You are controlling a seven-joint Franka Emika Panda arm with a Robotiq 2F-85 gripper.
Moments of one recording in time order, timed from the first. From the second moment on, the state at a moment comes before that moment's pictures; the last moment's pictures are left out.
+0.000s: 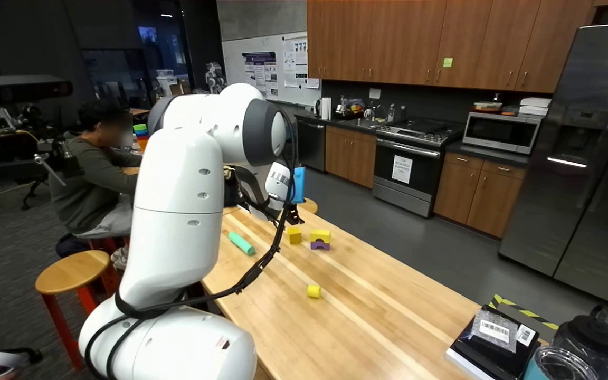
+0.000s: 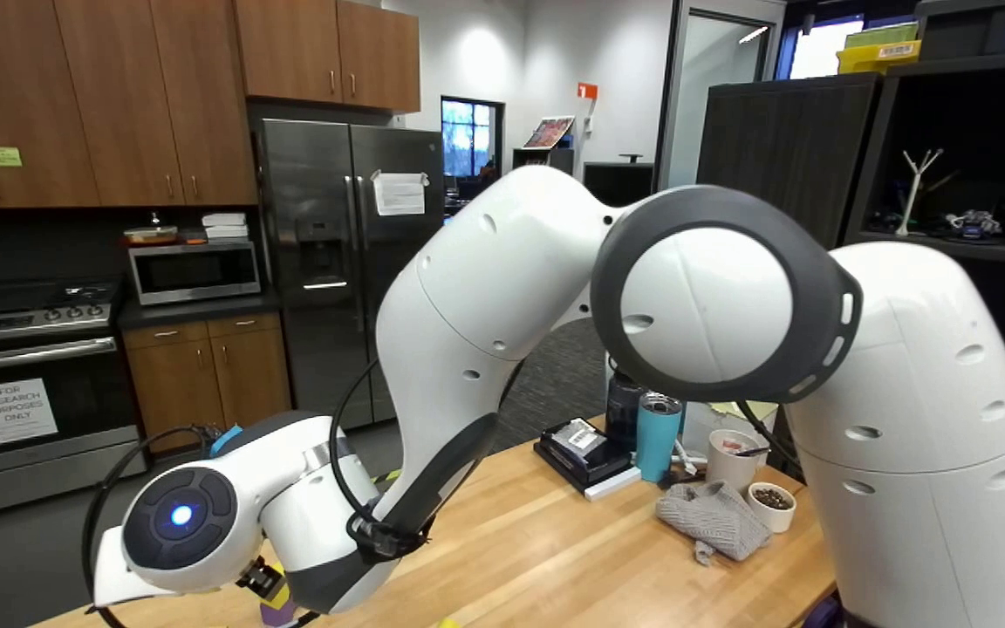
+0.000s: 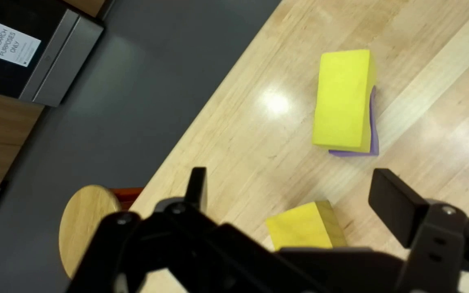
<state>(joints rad) 0.21 0.42 0.15 -1.95 -1.36 2.63 -0.39</state>
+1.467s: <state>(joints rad) 0.25 0.52 0.18 -1.95 -1.44 2.68 -0.31</state>
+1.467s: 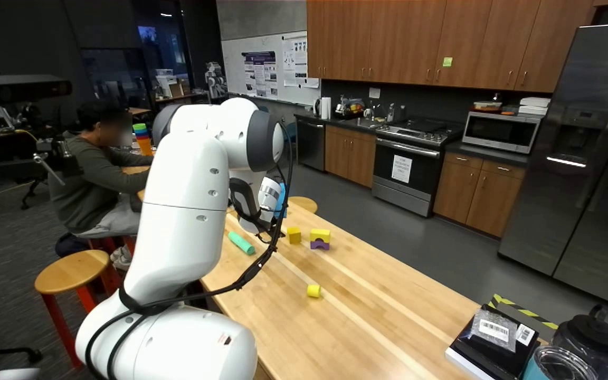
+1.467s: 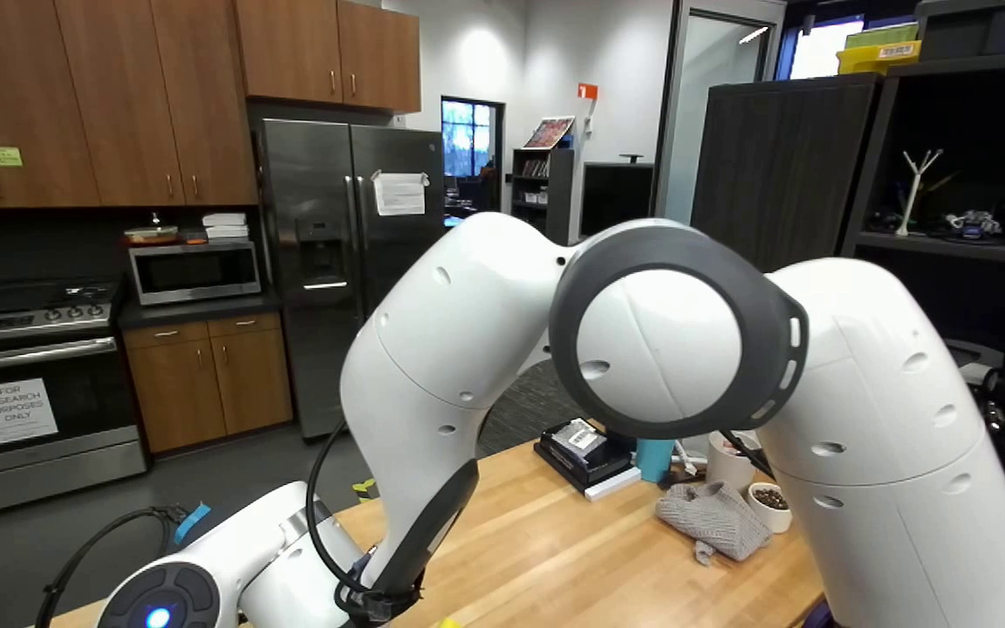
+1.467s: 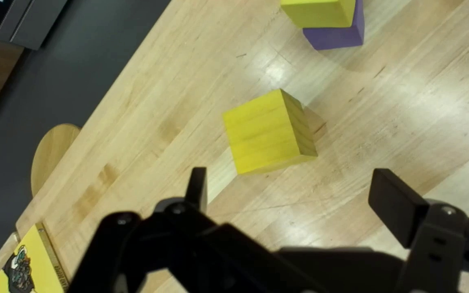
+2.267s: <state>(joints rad) 0.18 0.60 0.16 -1.88 -1.53 2.84 -0.40</state>
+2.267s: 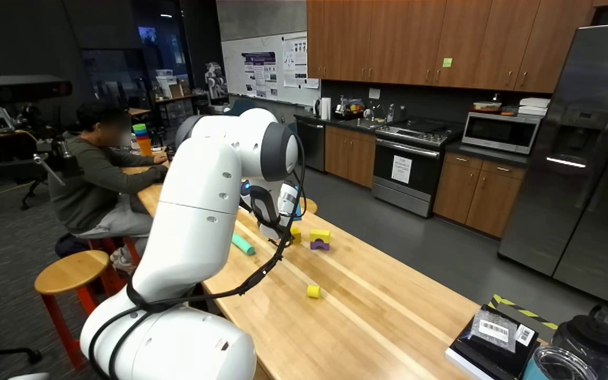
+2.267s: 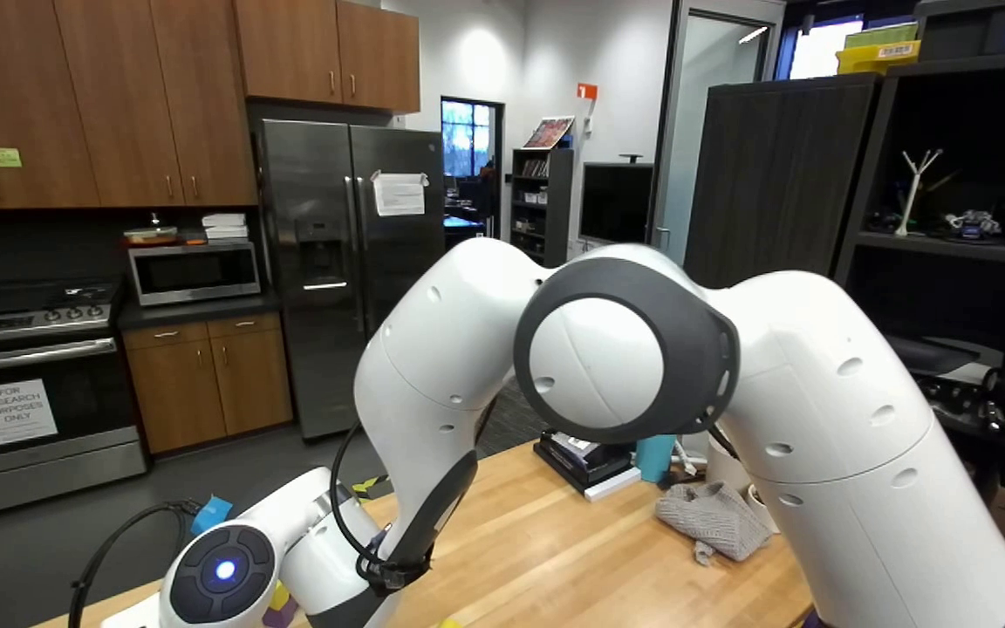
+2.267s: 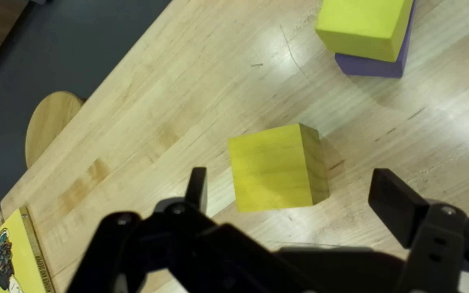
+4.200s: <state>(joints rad) 0.16 0.71 0.16 -1.74 -1.43 2.90 -0.74</state>
